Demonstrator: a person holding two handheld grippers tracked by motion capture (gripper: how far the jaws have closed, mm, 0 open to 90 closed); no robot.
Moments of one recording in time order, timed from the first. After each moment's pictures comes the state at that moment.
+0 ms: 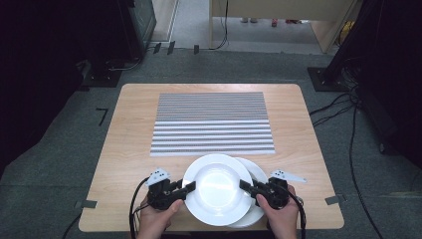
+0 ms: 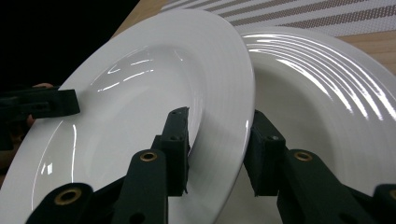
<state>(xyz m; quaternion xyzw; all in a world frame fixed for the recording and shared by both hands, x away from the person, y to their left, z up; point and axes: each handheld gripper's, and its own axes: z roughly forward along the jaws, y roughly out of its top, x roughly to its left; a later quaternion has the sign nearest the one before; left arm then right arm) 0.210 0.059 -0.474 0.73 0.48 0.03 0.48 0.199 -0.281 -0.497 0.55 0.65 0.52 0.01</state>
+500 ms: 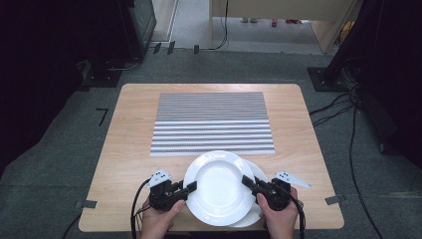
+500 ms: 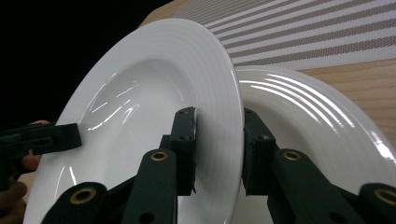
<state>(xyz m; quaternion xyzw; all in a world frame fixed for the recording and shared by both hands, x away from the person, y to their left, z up) 0.207 0.055 -0.473 0.72 0.49 0.03 0.49 0.191 -0.277 -0.486 0.58 0.61 0.54 0.07</state>
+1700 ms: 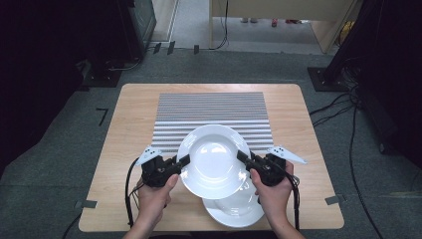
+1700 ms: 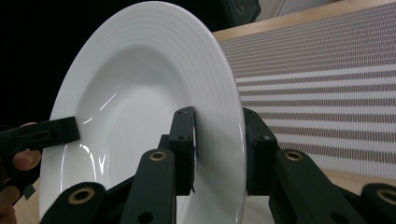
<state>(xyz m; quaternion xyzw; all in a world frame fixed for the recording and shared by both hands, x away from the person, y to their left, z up) 0.254 0.066 -0.427 0.68 0.50 0.08 0.54 0.240 -0.259 -0.431 0.55 0.62 0.55 0.11</state>
